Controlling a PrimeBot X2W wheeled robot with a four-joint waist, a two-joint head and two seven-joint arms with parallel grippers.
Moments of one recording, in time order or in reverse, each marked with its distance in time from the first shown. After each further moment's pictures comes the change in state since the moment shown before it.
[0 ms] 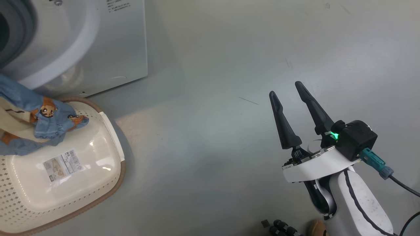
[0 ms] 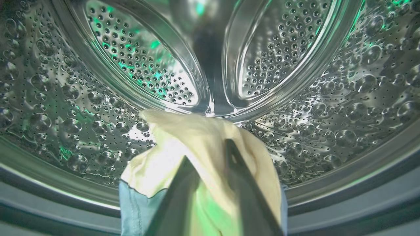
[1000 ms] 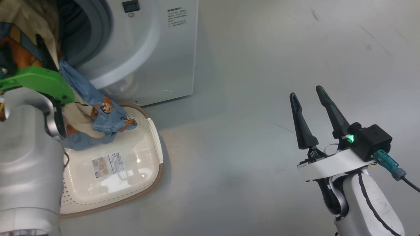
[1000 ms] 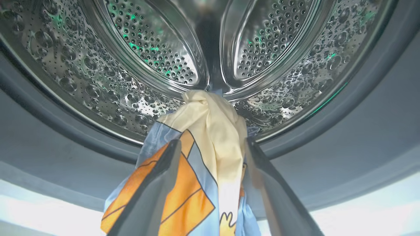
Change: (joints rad) left arm 0.074 -0.228 -0.065 0.173 0.019 0.022 -0.133; right arm 0.026 -0.012 -0.074 0.032 -0.004 0.000 0.000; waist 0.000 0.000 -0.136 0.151
